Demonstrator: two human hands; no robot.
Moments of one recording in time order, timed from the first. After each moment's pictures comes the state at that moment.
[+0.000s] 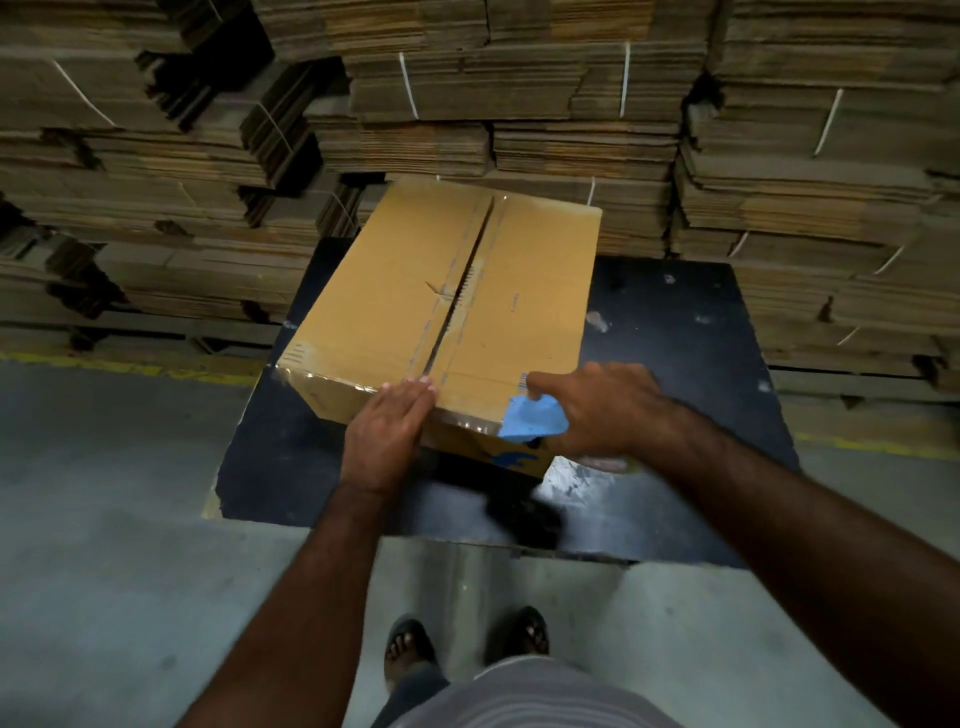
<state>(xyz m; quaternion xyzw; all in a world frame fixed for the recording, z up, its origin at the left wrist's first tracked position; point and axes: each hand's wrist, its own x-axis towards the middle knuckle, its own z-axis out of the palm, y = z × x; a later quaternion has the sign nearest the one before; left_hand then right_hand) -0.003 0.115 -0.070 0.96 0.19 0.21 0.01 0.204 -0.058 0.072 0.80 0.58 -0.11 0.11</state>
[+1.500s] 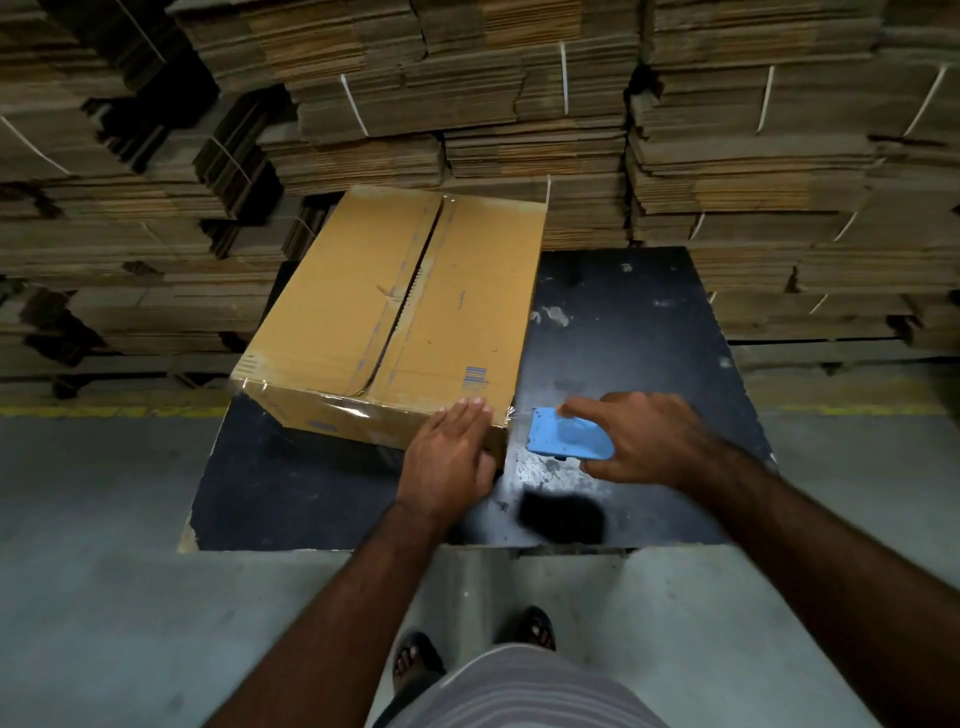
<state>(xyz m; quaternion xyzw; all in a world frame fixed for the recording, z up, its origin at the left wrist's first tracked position) 0.068 0.019 -0.048 0.97 0.18 0.12 0.08 0.255 -0.157 0.034 0.82 0.56 -0.10 0.05</state>
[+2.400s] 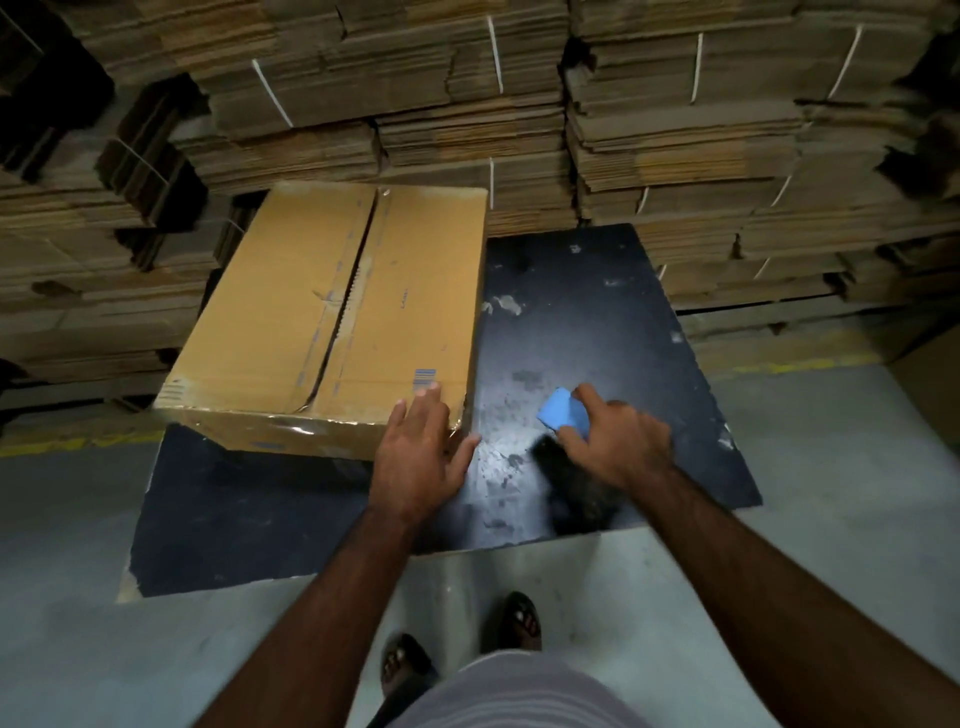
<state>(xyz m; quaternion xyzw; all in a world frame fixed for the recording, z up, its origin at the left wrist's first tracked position) 0.095 0.006 -0.041 0.96 0.22 0.15 0.10 0.263 -0.176 -0.037 0.94 0.30 -0.11 -0.06</state>
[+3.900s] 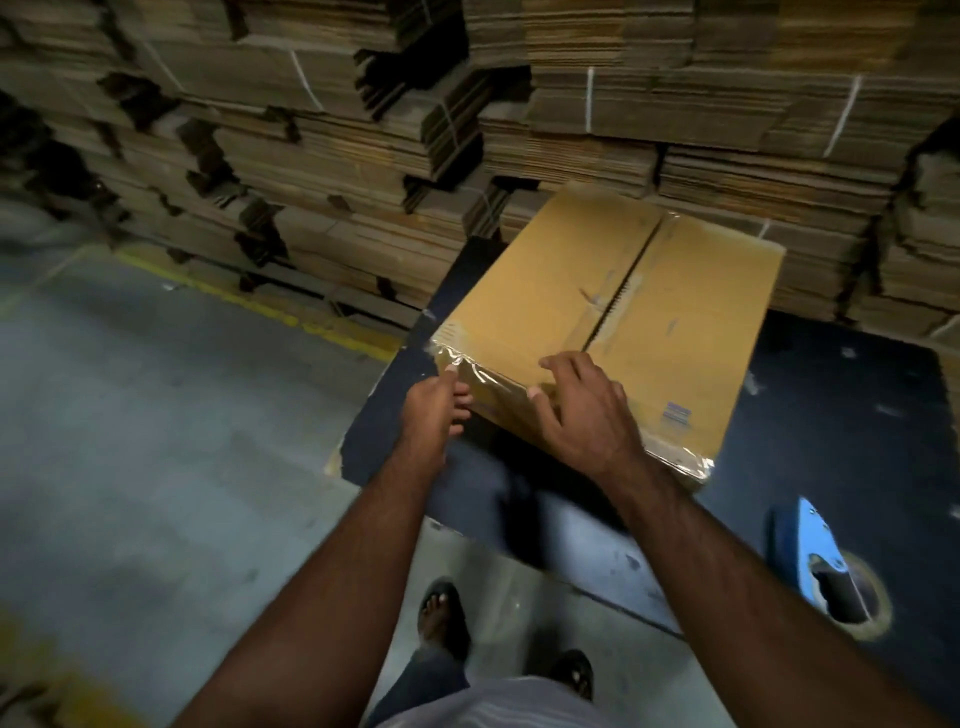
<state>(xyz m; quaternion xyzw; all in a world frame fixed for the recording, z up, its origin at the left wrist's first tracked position) -0.036 0.173 -0.017 0.44 0.63 0.25 0.58 0.118 0.073 0.000 0.78 0.58 -0.07 -0.22</state>
